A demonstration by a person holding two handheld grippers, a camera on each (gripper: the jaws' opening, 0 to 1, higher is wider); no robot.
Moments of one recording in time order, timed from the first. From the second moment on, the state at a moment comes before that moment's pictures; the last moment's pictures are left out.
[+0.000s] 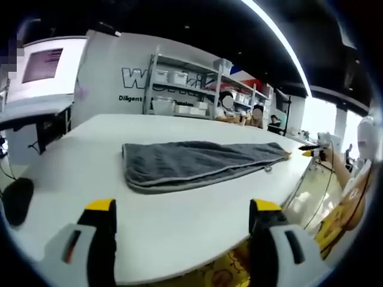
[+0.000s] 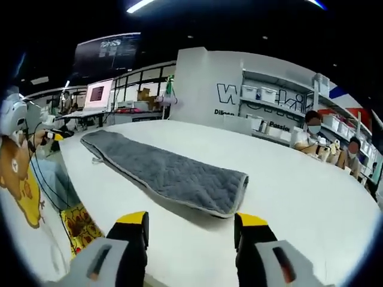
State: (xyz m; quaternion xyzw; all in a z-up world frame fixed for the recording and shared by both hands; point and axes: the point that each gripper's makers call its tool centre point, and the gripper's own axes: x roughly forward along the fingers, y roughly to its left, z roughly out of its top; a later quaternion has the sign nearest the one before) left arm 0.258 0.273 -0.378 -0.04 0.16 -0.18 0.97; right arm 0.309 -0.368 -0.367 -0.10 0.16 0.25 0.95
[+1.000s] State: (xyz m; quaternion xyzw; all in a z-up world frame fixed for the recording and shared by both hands) left arm 0.254 0.277 -0.380 -0.05 0.16 -0.18 0.97; right arm 0.292 -0.381 -0.378 -0.04 0.17 0.23 0.96
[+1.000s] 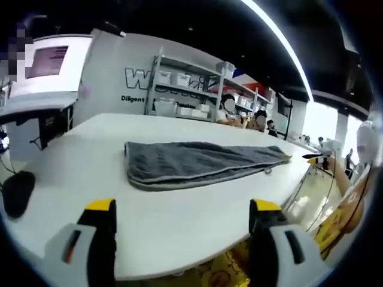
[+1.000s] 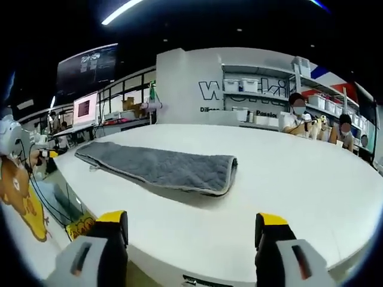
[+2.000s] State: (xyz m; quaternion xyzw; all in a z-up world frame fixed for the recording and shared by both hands) left arm 0.316 0.202 -0.361 -0.01 0.13 -0.29 0.95; right arm 0.273 -0.409 -0.376 -0.02 0.17 0.18 0.97
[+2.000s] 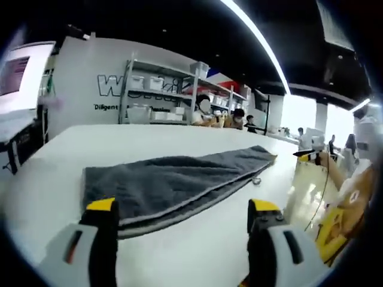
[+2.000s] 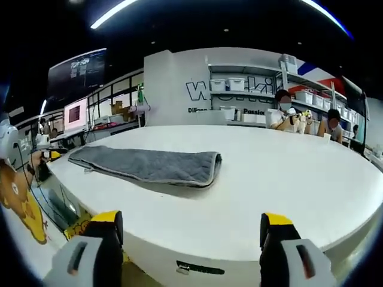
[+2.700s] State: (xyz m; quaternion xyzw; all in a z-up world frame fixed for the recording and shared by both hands) left arm 0.366 0.139 -0.397 0.10 0.15 -0.37 0.91; right arm 0.277 -0.402 -0.373 -0.04 0.18 0.19 0.96
